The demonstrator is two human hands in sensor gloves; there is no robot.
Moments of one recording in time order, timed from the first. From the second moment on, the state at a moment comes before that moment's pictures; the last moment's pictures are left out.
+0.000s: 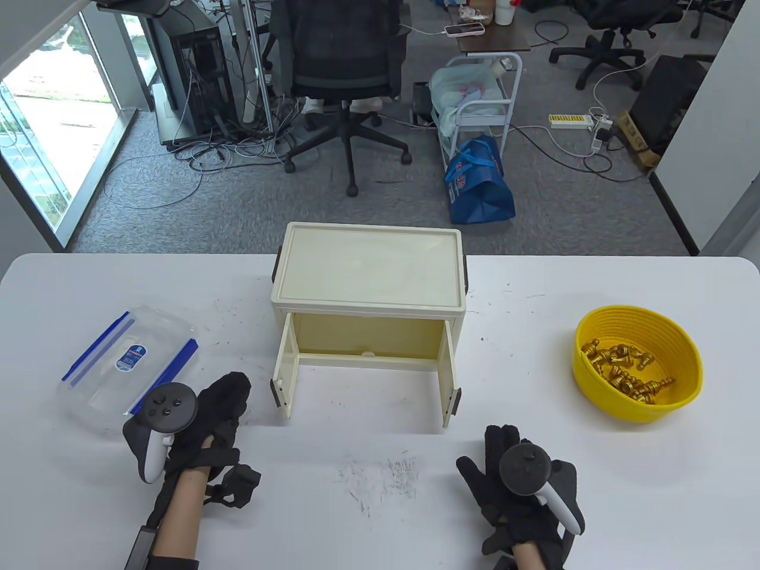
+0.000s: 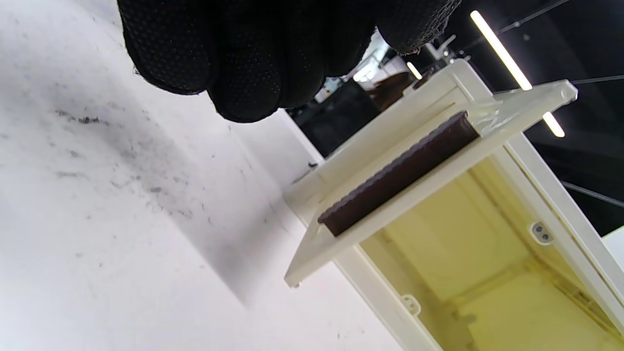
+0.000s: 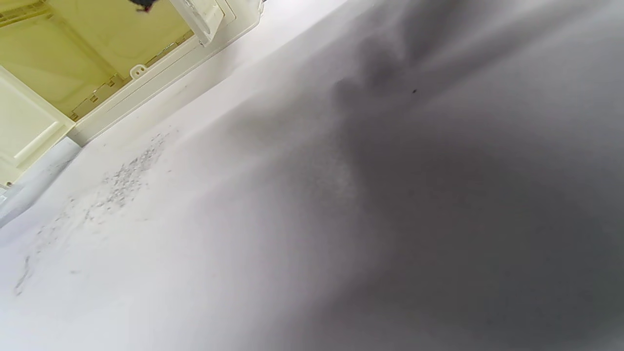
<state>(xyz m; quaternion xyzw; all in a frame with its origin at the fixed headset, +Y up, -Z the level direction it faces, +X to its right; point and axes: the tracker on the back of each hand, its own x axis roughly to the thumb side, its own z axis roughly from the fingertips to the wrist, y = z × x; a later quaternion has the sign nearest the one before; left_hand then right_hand) -0.300 -0.717 -0.331 -0.01 0.09 0.41 0.91 0.188 -0.771 -0.262 -0.03 0.20 0.94 0.28</state>
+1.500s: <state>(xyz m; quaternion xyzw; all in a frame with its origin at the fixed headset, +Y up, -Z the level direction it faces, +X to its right) -0.447 -0.725 -0.383 -0.13 0.29 0.08 0.94 0.185 -0.771 -0.264 -0.03 0.20 0.94 0.27</state>
